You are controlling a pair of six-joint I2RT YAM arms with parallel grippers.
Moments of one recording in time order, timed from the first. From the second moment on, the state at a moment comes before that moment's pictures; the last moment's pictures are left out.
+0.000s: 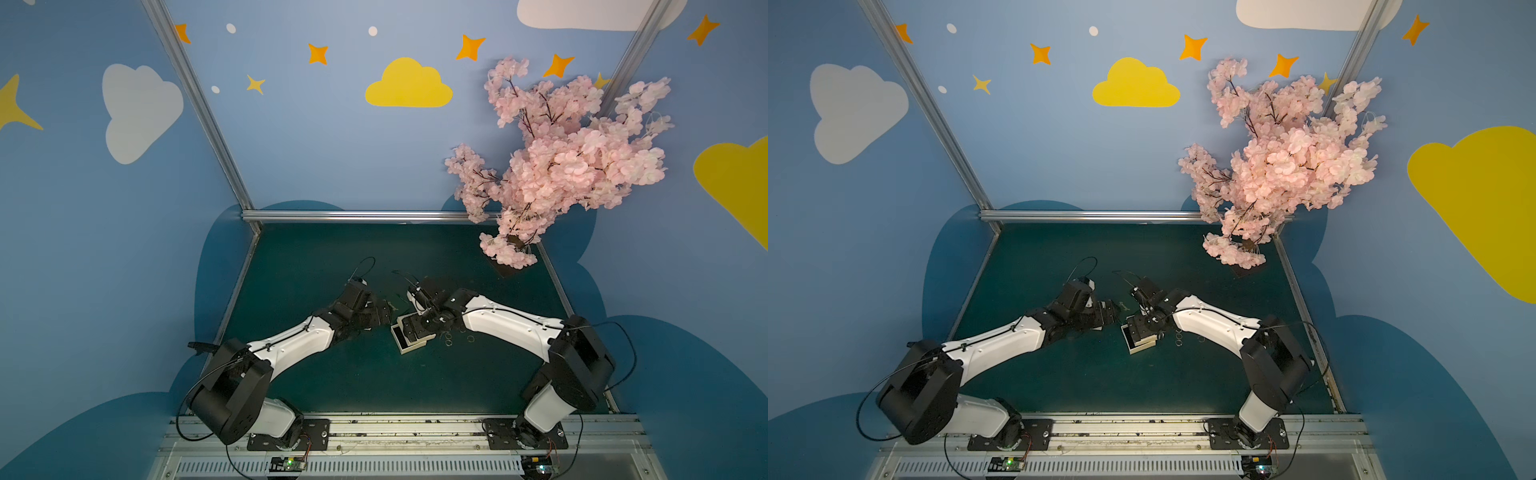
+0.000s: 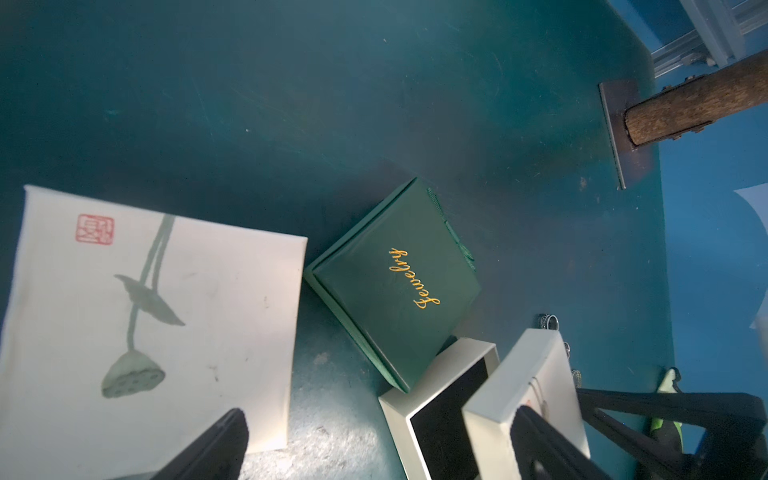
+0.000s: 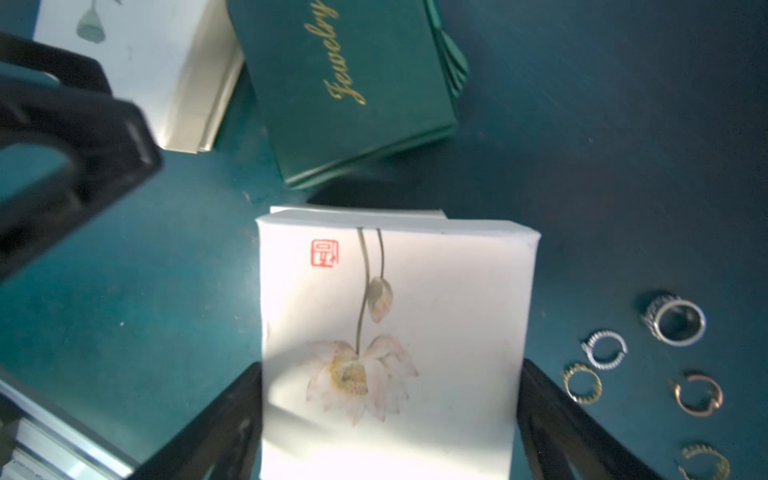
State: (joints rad) left arm -0.58 1.43 0.75 -0.15 0.07 -0.77; right arm 0.87 1.66 1.15 -0.67 0.00 0.38
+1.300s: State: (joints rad) left arm -0.58 1.43 0.74 -0.14 0.06 -0.78; right arm 0.93 1.79 1.24 -0.74 0.04 0.36
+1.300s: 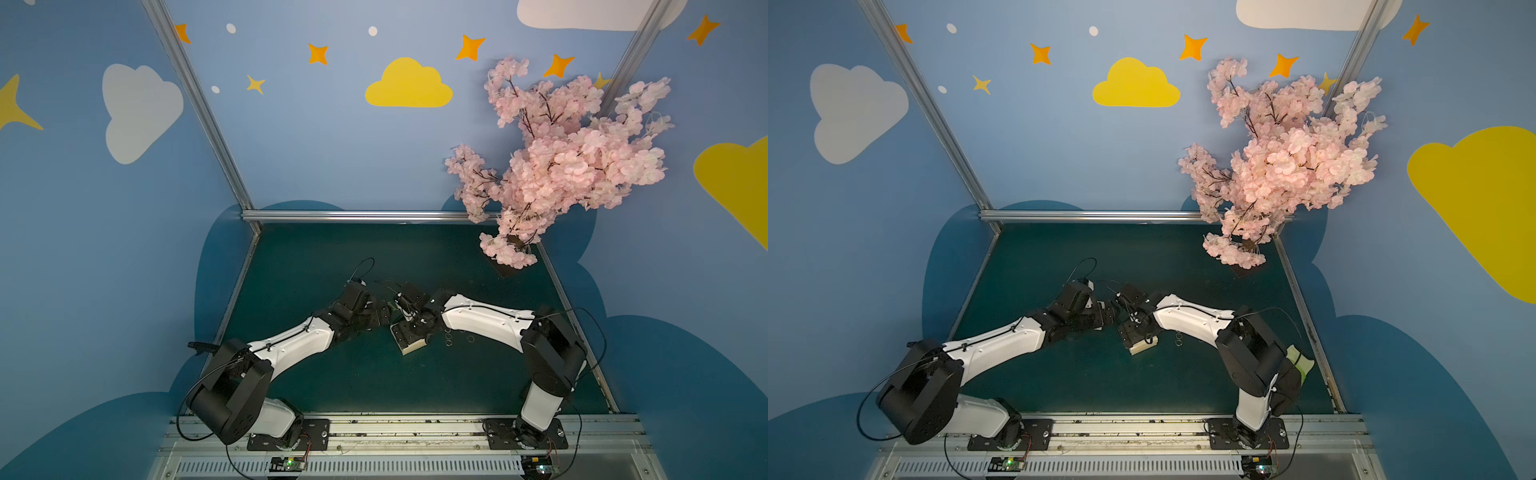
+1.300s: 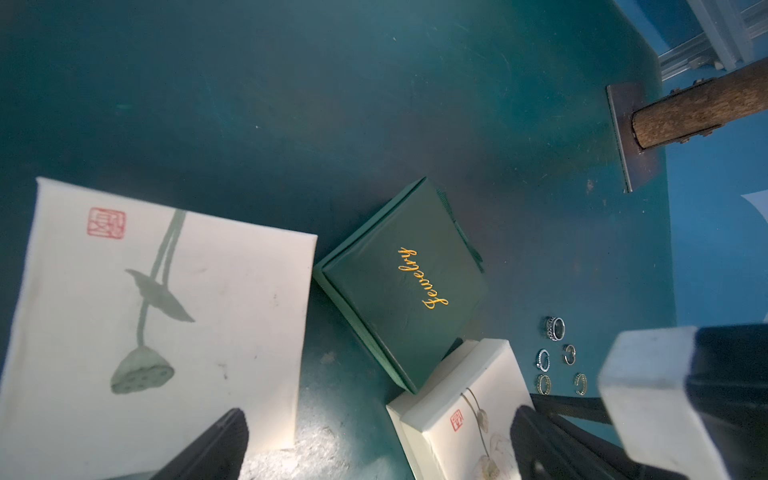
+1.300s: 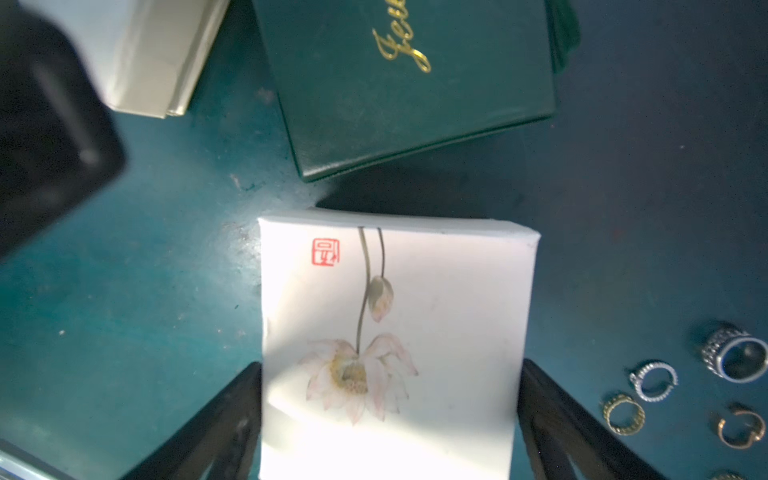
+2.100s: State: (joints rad) left arm -0.58 1.42 0.74 -0.14 0.06 -0.78; right arm 0.91 1.64 1.13 -0.67 0.07 0.44
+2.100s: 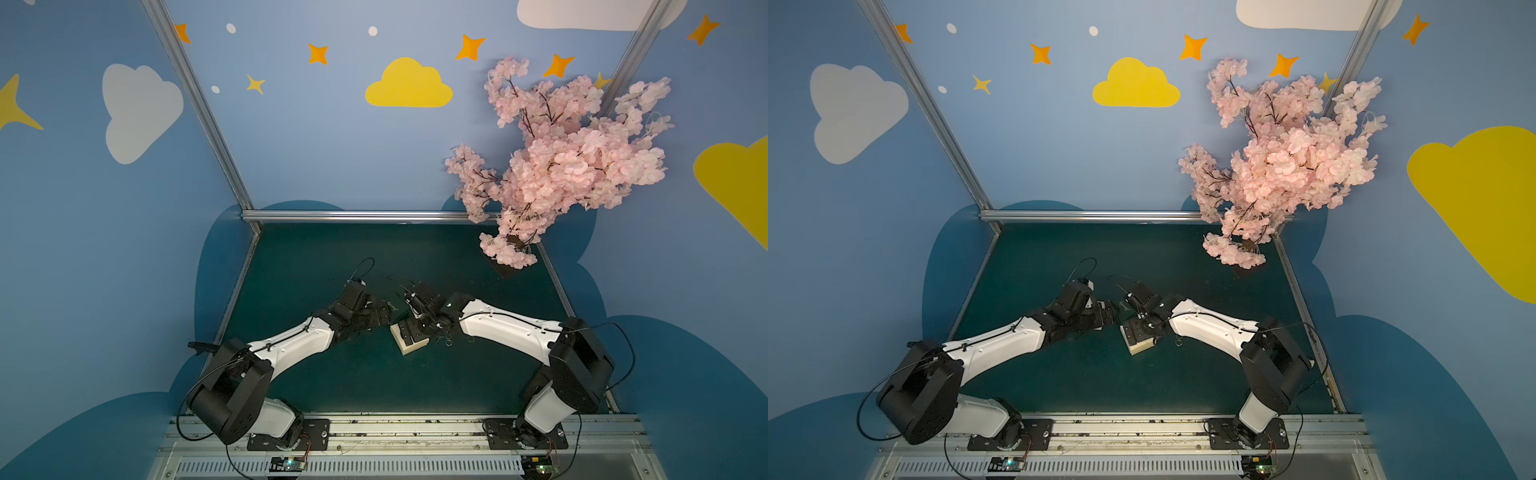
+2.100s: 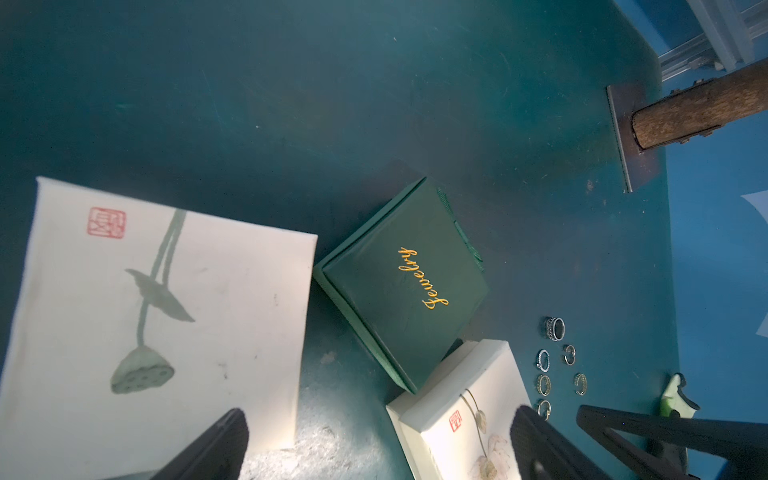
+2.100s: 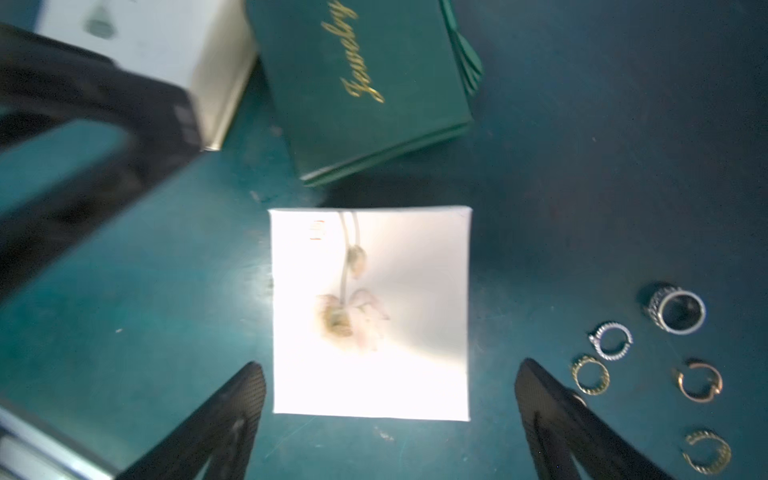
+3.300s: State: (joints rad) left arm -0.47 1.23 0.76 -0.17 -0.26 -0.74; right arm 0.69 1.36 0.88 -0.16 0.19 0.21
